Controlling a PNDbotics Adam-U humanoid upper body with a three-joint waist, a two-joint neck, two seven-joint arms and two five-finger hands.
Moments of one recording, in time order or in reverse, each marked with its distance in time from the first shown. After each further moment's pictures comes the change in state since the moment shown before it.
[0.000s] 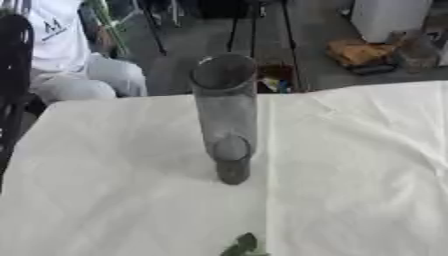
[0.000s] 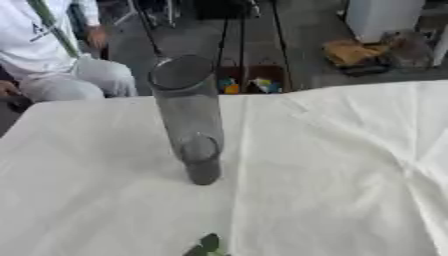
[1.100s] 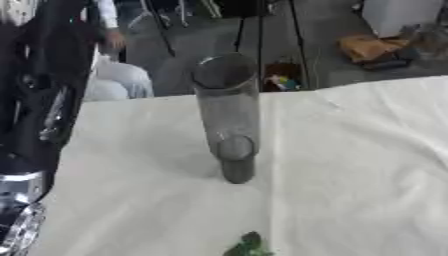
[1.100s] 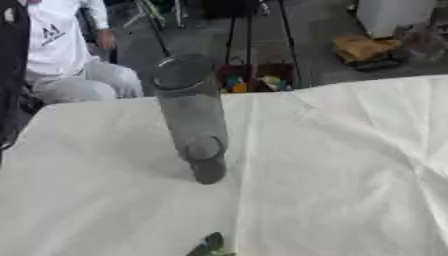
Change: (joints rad) left arm -0.080 -0.061 -0.079 -0.032 0.310 -0.177 0.172; right arm -0.024 0.015 0.011 0.000 -0.003 0.122 0.075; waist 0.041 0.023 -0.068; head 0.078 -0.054
